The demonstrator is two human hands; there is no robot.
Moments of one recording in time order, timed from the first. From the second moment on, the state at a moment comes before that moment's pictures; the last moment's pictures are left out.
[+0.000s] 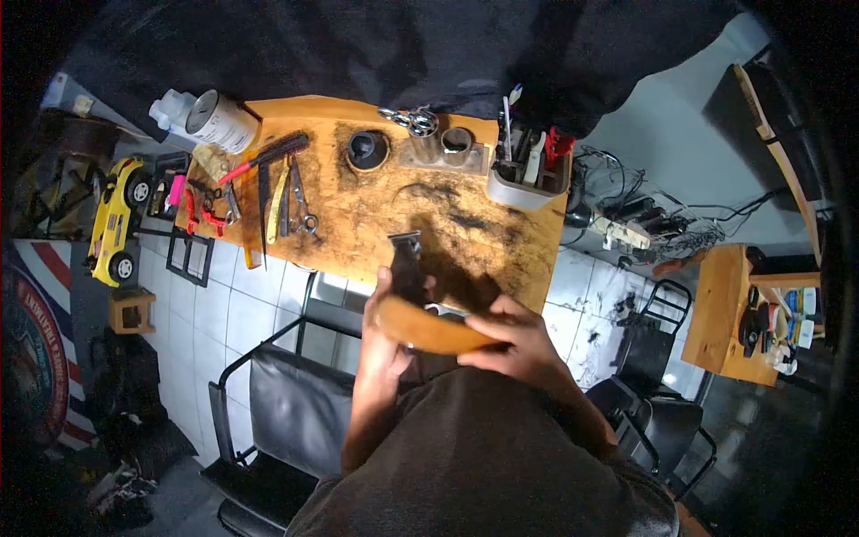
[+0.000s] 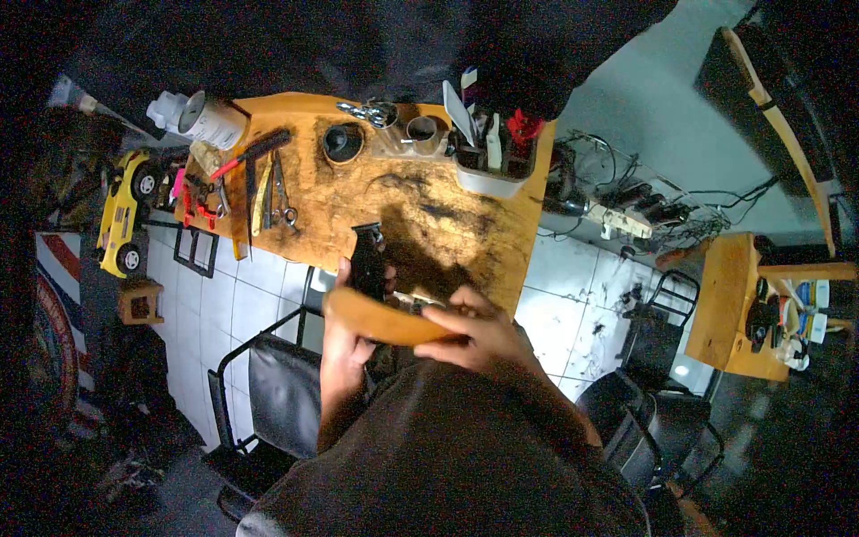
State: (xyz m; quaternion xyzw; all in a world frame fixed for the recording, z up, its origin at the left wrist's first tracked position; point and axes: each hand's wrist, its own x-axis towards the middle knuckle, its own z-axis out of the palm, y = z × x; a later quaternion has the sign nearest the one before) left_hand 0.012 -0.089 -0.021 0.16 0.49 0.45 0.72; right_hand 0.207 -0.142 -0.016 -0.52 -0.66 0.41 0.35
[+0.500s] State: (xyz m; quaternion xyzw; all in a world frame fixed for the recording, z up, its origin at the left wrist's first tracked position) left_hand 0.003 -0.091 -0.026 0.07 0.43 0.51 0.74; right_hand 0.222 -0.146 -0.002 -0.51 -0.68 0.41 0.33
